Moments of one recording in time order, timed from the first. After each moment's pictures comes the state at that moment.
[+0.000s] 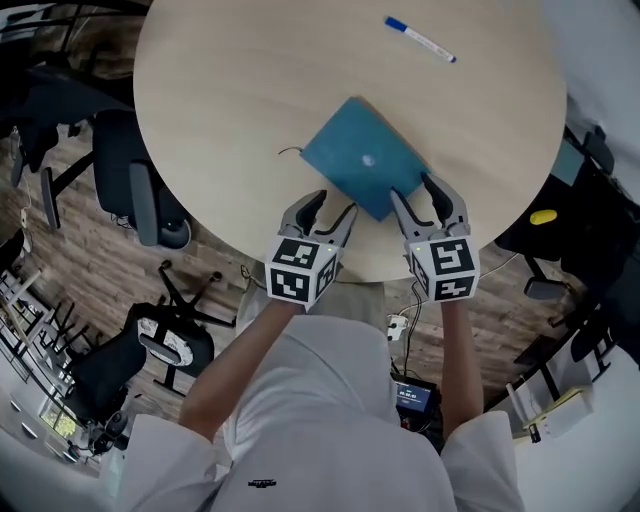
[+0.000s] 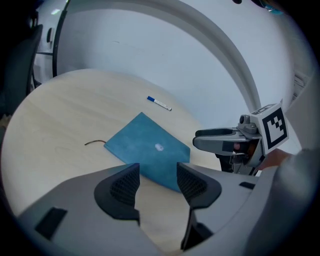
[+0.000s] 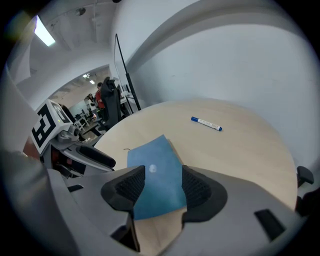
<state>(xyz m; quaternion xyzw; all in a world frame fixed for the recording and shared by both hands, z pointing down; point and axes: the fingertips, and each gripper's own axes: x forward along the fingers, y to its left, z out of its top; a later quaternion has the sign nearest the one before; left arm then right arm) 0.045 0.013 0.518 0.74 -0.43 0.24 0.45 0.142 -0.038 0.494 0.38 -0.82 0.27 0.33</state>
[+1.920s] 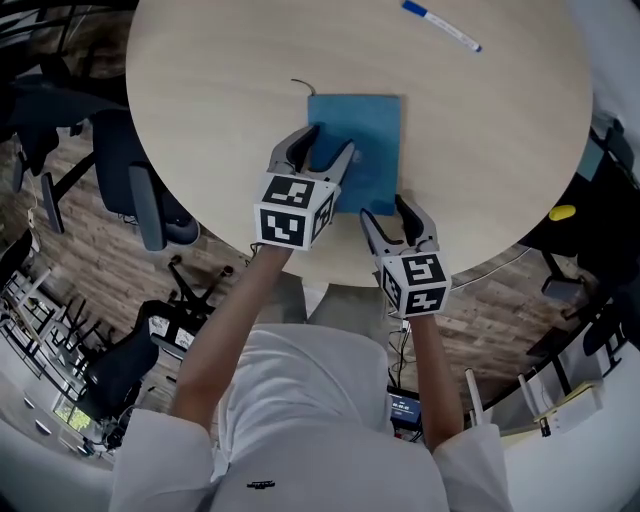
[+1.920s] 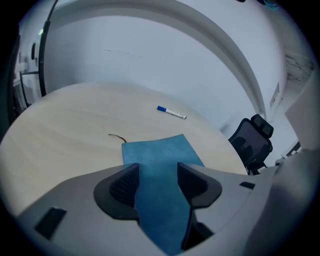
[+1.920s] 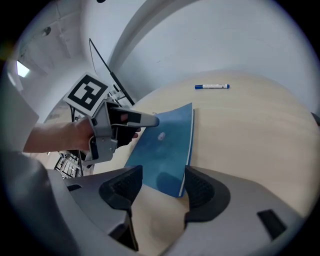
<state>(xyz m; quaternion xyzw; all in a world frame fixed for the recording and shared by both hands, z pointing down) 0.000 -0.089 0.556 0.77 -0.45 0.26 0.37 0.078 0.024 0.555 0.39 -0.77 0.41 0.30</state>
